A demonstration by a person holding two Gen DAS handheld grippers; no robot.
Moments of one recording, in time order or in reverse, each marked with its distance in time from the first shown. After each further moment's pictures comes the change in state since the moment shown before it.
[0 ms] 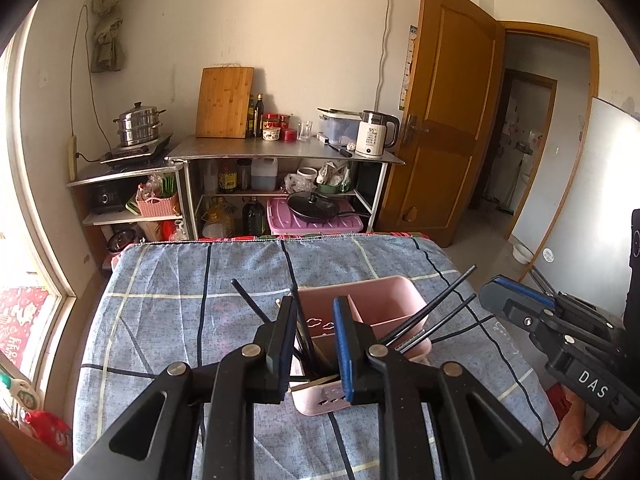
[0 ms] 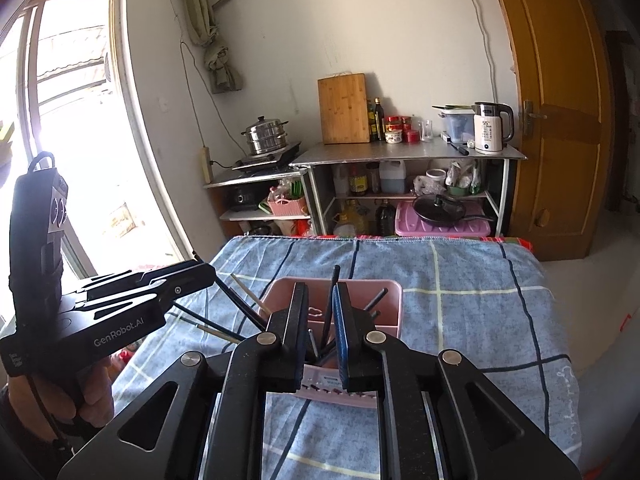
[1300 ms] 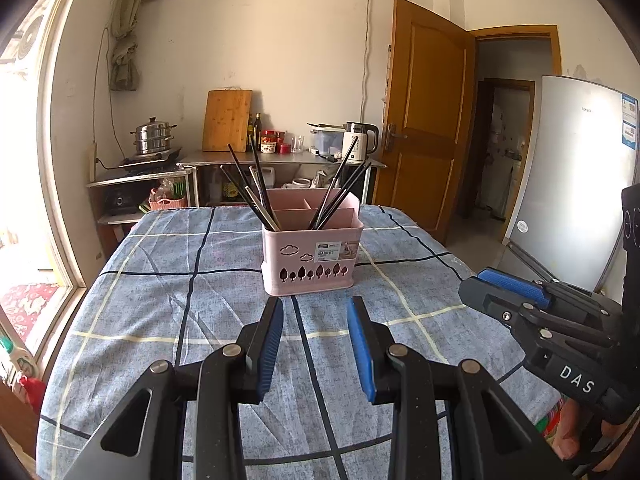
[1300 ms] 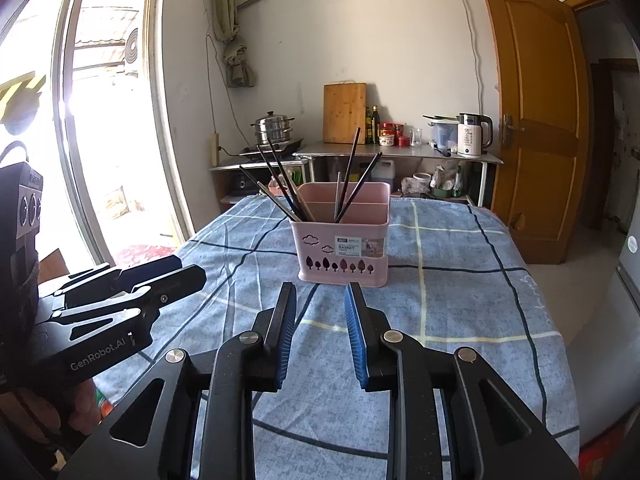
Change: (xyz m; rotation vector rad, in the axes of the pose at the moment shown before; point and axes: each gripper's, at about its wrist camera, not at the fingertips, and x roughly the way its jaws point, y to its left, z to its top) left arm -0.128 -0.065 -0.190 0.024 -0.118 0.026; right arm -0.114 0.034 -0.150 -0.077 -0.046 -0.055
